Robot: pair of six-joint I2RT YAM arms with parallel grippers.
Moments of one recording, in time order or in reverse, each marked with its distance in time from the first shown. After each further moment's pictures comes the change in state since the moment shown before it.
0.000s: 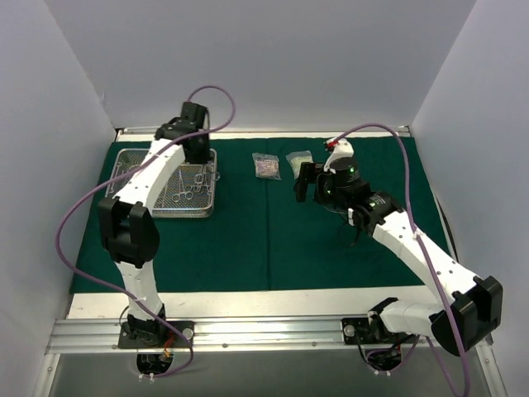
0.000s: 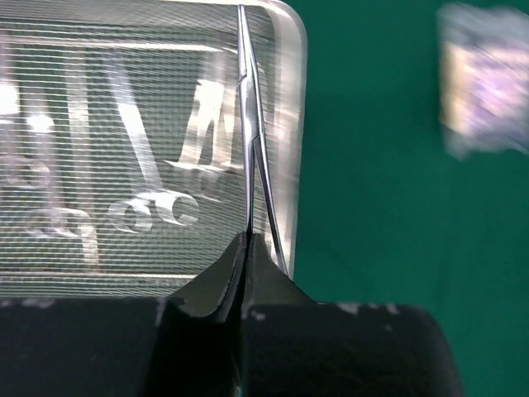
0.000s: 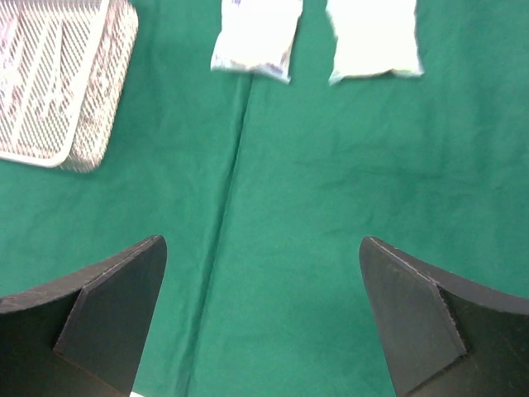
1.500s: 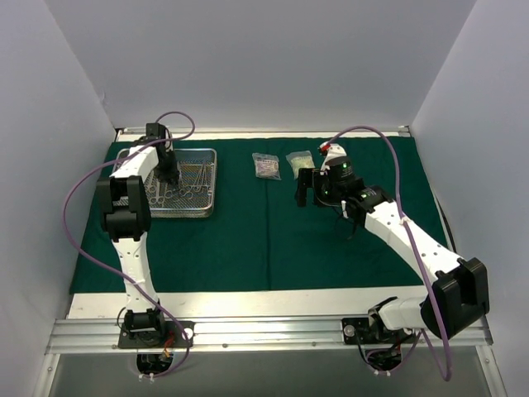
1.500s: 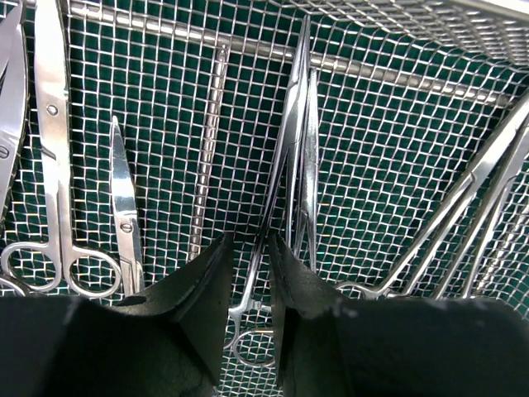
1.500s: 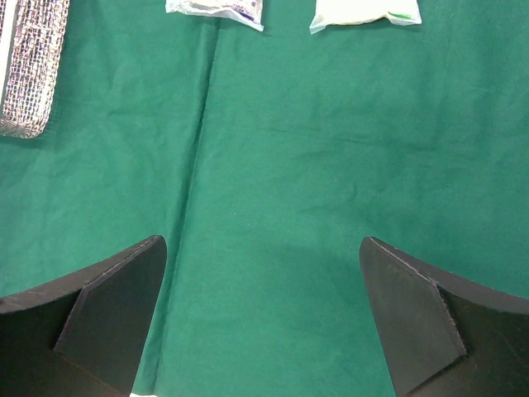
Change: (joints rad) left arm 0.268 0.314 -0.035 0.158 0.134 0.083; right arm -0.053 0.090 -0.010 -0.034 -0.065 -0.047
